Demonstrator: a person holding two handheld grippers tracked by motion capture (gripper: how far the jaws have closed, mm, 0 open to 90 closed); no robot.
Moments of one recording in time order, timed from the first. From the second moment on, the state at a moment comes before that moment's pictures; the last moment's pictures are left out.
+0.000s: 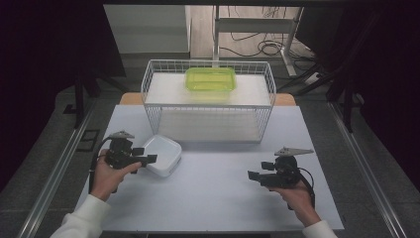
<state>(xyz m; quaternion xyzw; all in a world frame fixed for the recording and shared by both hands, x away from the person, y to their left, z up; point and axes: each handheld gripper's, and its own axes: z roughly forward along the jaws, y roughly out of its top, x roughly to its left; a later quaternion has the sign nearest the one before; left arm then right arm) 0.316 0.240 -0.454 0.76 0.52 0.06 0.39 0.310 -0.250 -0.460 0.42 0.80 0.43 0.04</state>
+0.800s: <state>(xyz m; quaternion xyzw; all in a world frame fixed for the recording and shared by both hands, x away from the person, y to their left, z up) 0.397 0.262 -0.460 0.78 0.56 0.08 0.28 0.315 -0.252 -0.467 0.43 0.81 0.41 0.03</state>
